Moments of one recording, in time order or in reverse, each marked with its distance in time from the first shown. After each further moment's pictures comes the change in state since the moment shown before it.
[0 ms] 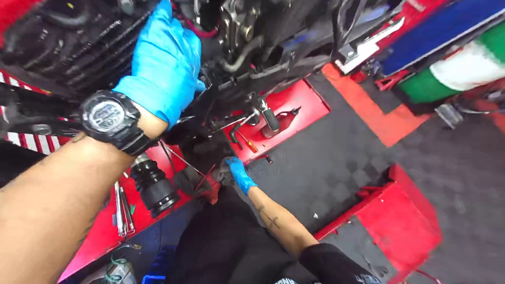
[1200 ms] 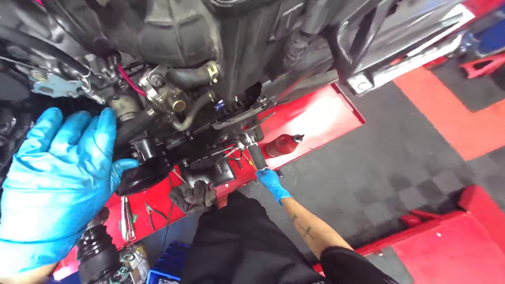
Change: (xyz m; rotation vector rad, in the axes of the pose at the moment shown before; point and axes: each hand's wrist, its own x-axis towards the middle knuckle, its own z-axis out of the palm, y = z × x) left_hand -0.012 0.004 0.007 0.009 -0.029 -0.145; right_hand 0.147 0.066 -0.193 -0.525 -0.198 0.066
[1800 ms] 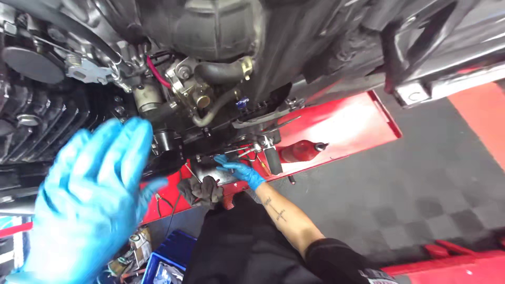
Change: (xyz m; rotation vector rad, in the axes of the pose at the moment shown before) left_hand -0.034 0.041 -0.034 -0.102 0.062 -0.007; right_hand -0.001 -0.174 0.064 1.031 -0.833 -0.416
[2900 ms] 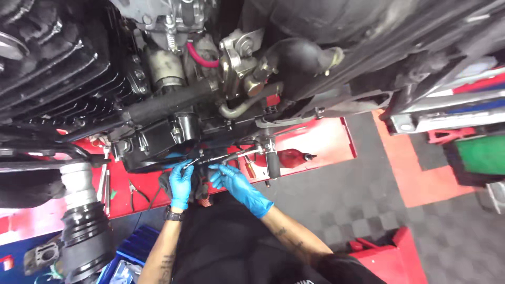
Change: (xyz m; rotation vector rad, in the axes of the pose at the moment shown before) left_hand -0.053 0.122 0.315 -1.516 0.392 -0.917; right_hand -0.051 -0.051 0.100 -0.115 0.242 0.188
